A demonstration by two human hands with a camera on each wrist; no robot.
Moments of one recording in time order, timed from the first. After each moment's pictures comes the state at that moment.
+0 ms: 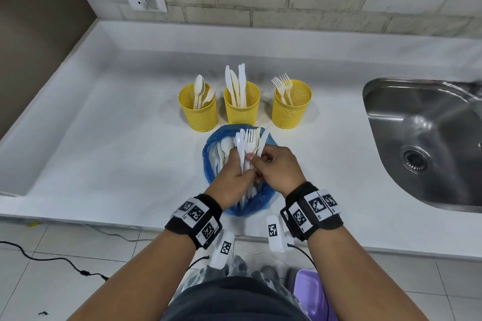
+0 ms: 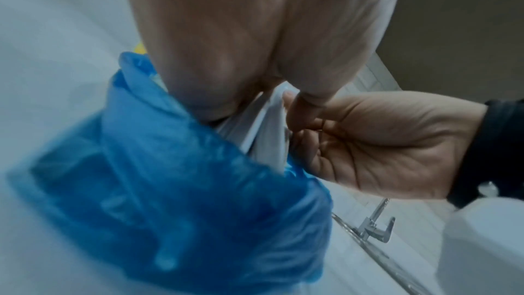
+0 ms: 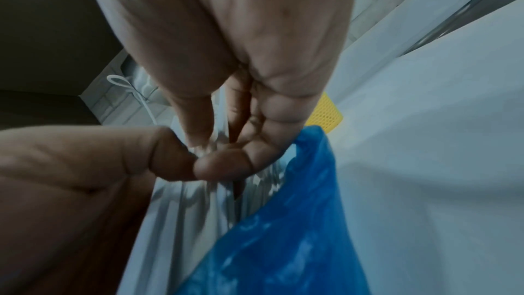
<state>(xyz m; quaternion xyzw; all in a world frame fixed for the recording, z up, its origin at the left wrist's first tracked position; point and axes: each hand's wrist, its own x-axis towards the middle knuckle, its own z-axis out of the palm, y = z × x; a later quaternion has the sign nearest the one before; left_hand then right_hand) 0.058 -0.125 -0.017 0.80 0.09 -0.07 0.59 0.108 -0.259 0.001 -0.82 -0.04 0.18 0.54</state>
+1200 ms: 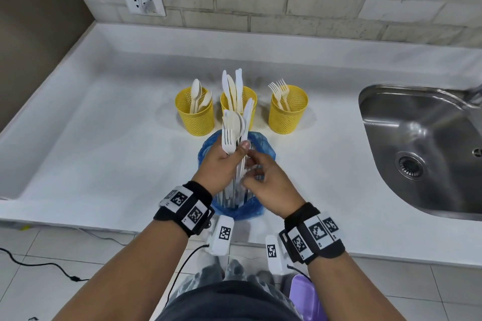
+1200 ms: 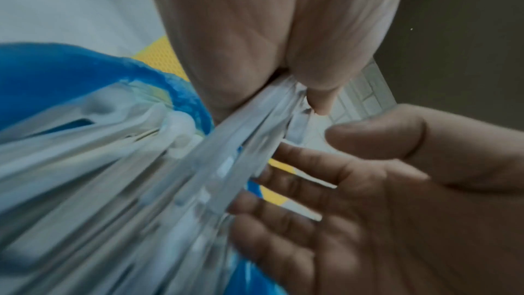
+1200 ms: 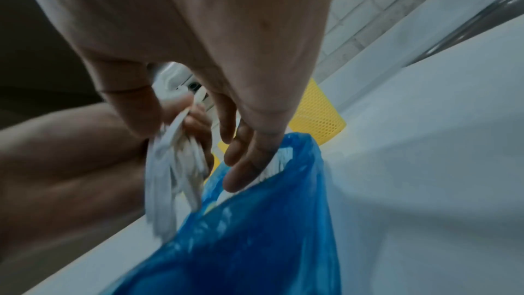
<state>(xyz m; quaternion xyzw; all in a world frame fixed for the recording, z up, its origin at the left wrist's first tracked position) 0.081 -0.111 0.011 0.74 0.07 0.03 0.66 0.088 -0.263 0.004 -0.79 -0.12 0.21 0.57</state>
